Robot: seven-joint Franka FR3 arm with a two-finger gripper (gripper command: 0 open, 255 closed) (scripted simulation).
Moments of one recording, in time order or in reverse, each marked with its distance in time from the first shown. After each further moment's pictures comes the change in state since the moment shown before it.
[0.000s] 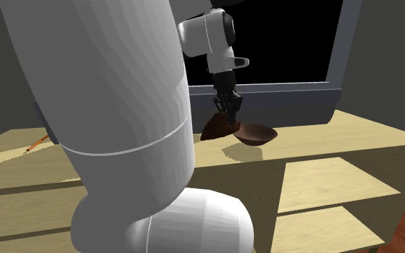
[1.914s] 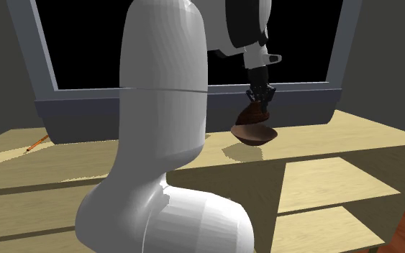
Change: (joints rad) arm -0.101 0.468 -0.108 0.557 0.041 -0.043 -0.233
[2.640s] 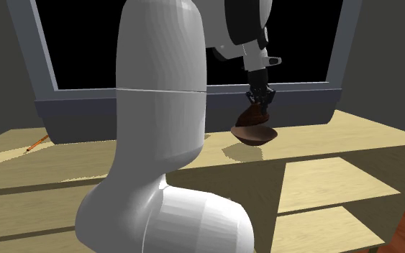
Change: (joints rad) arm -0.001 -0.032 0.000 -0.069 -0.002 0.080 0.016
